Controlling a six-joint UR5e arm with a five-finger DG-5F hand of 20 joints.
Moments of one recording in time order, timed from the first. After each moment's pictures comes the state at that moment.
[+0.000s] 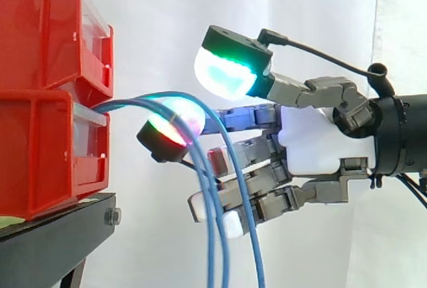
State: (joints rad) arm 0.11 -2.32 -1.10 -2.90 -1.31 -0.05
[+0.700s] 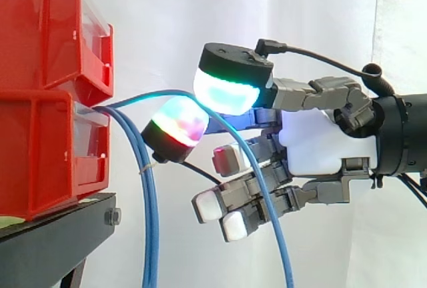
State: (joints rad) arm 0.11 -2.32 -1.10 -2.90 -1.33 -0.05
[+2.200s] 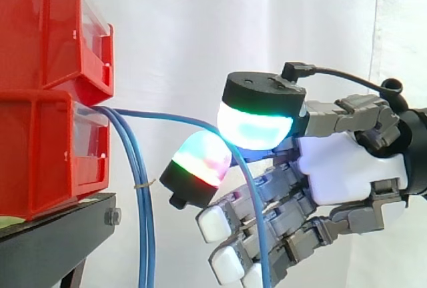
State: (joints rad) arm 0.11 -2.32 -1.10 -3.01 -1.43 0.00
